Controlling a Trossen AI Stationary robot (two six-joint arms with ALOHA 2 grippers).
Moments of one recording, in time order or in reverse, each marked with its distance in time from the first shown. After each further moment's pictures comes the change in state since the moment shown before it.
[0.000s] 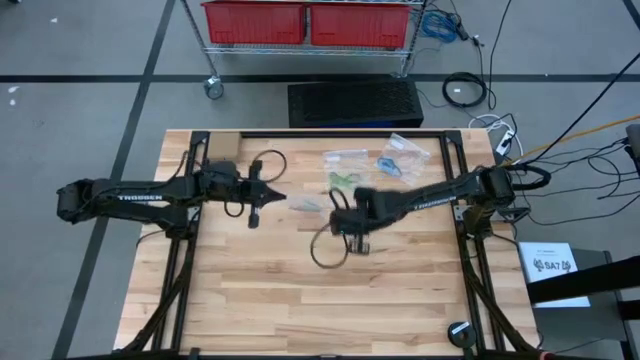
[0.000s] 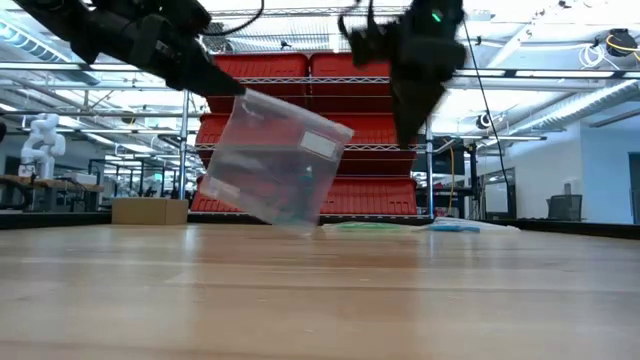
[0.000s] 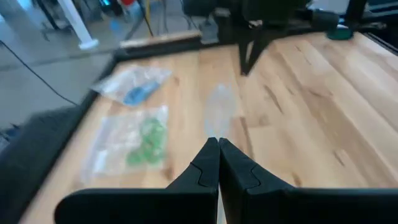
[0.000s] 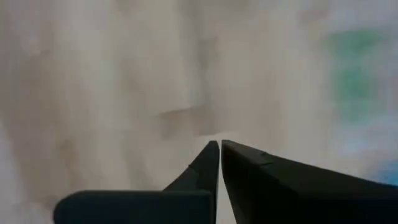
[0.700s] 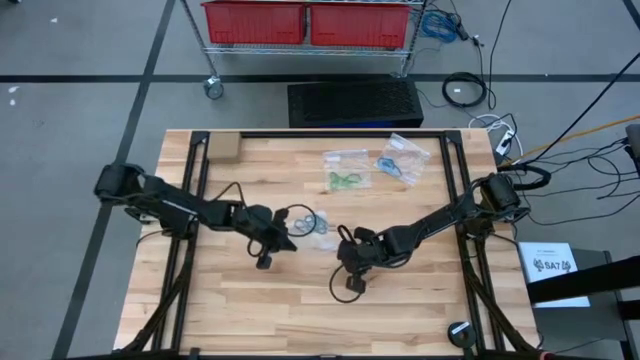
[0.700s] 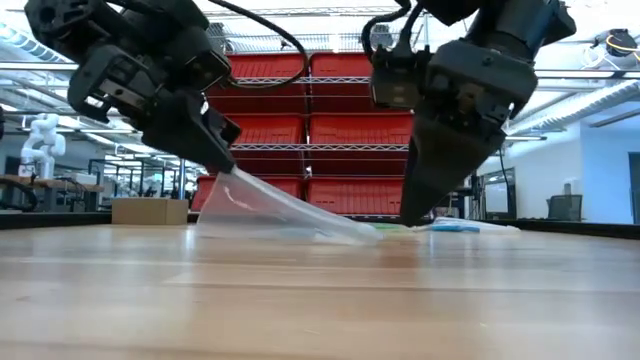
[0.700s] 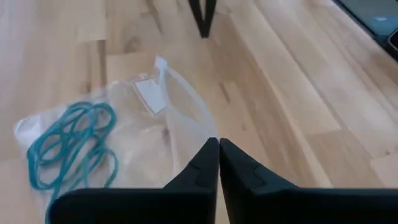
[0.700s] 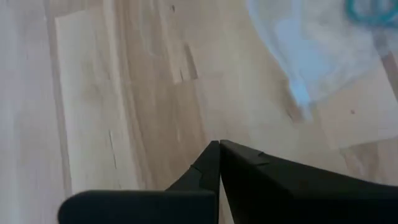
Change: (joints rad) left arm -0.334 0.473 0.001 0.181 0.011 -0.203; right arm 0.197 -0.003 -0.476 0.791 -0.158 0.316
